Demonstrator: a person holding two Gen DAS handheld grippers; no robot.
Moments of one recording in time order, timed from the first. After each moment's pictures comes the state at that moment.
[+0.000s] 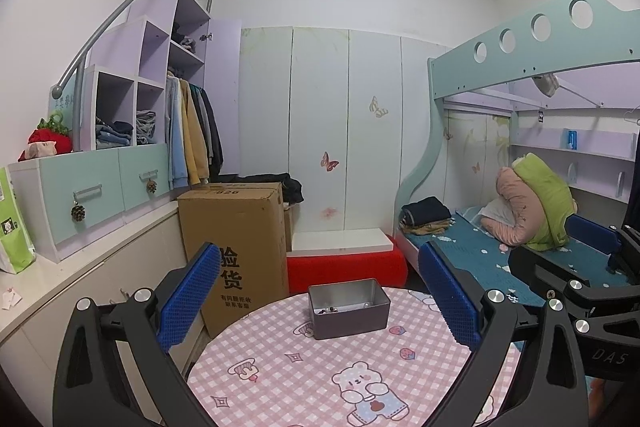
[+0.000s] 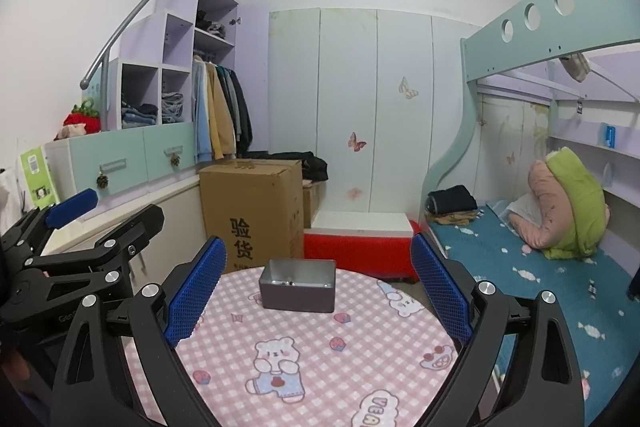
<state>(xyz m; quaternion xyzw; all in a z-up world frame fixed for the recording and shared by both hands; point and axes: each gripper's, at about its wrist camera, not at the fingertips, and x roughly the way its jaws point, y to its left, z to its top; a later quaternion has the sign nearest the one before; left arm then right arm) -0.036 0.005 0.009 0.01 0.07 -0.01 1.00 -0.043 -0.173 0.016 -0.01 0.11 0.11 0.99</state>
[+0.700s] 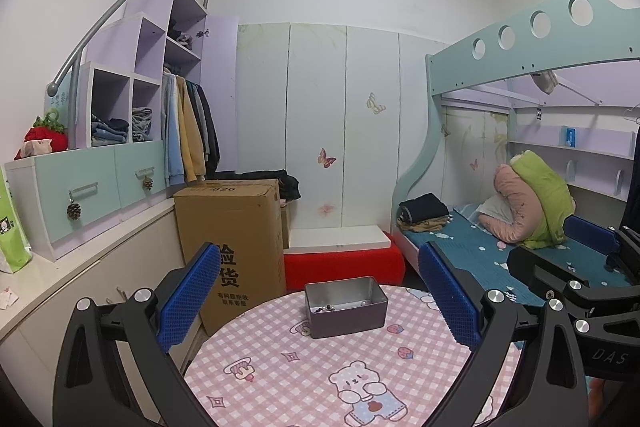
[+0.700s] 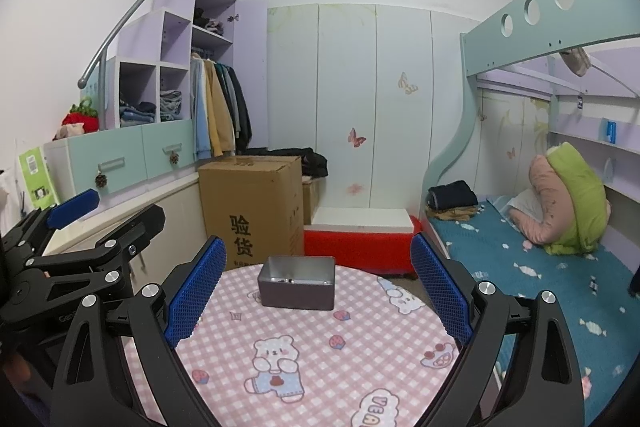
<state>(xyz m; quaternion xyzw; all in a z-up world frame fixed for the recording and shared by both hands) -0.027 0.001 0.003 0.01 0.08 -0.01 1.00 -0.039 -0.174 0.009 -0.01 0.12 0.11 0.99</state>
